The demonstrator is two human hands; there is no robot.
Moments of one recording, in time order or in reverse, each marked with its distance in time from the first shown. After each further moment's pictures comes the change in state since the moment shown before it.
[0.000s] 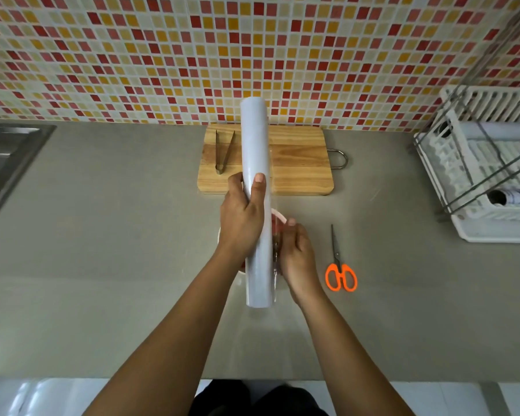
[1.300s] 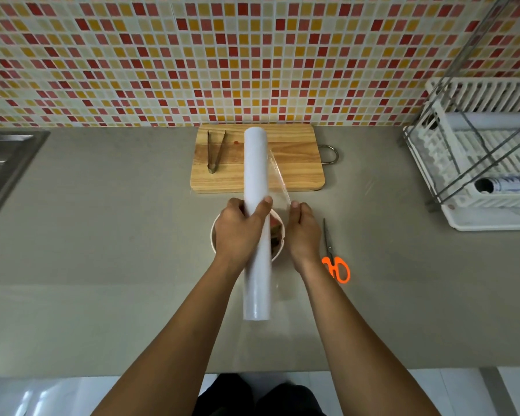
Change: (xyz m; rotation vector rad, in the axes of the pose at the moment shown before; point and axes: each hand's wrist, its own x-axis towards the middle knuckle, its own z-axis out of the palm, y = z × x) left_hand -0.017 -0.010 0.012 0.086 0.012 -0.178; right_hand 0.040 0.007 -0.015 -0.147 0.173 -0.085
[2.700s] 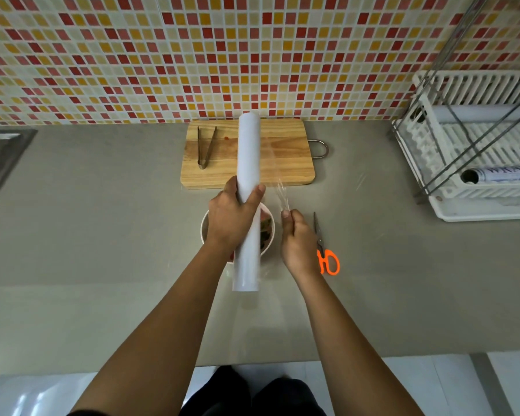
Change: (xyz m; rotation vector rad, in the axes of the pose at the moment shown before) left_hand 0.019 -0.007 0.011 0.174 0.021 0.309; right_hand -0.026 0.003 -0.023 -0.125 -0.075 -0.086
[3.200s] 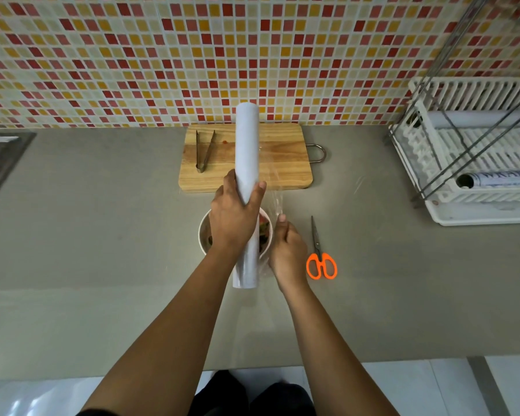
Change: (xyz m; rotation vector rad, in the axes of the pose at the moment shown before) left_hand 0.000 0.009 0.010 0.009 0.146 0.057; right_hand -0.011 -0.008 0.016 0.089 0.071 0.158
